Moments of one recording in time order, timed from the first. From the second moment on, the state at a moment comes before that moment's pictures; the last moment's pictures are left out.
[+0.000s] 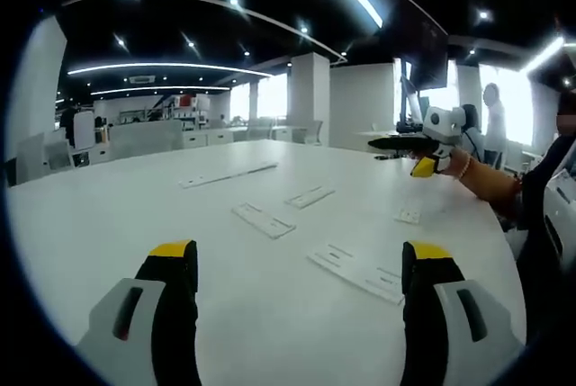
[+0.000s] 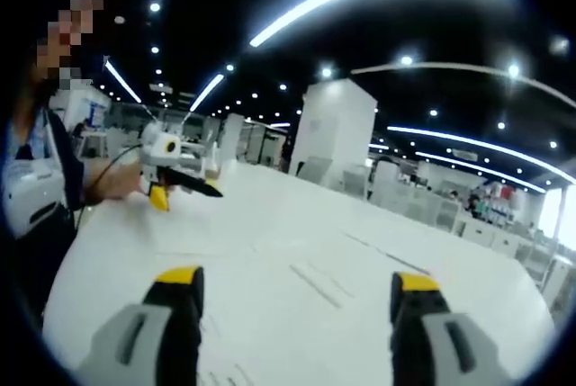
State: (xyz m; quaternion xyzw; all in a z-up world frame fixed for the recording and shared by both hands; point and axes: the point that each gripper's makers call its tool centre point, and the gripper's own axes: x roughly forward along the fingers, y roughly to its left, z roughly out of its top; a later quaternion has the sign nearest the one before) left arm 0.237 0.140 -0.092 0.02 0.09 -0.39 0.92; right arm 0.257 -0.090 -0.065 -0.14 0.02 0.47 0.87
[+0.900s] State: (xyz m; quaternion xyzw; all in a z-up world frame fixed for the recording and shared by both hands) left arm 0.236 0.135 -0.079 -0.01 0.08 -0.40 0.91; right arm 0.236 -0.076 -0.084 -0.32 0.17 0.57 0.74
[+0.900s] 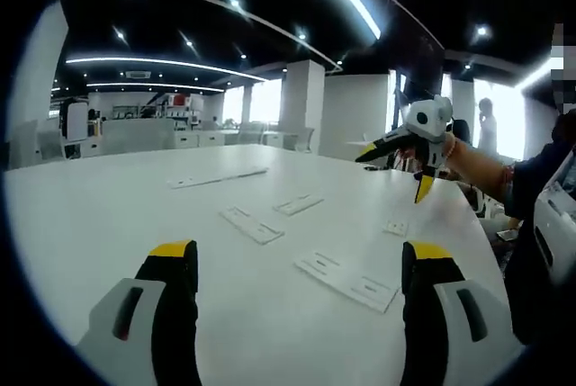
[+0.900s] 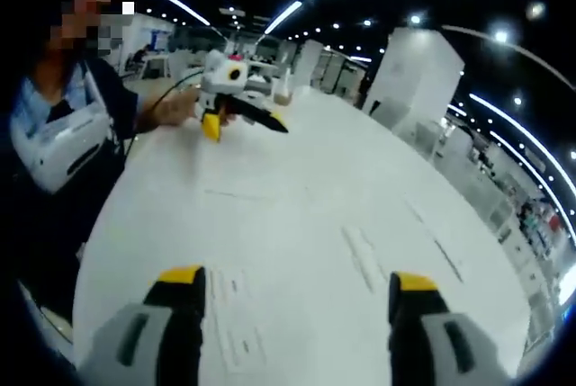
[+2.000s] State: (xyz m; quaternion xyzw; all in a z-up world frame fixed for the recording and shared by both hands) left arm 0.232 0.134 -0.084 0.00 0.09 -0.41 0.91; right arm 0.210 -0.083 -0.125 -0.50 0.38 0.57 0.54
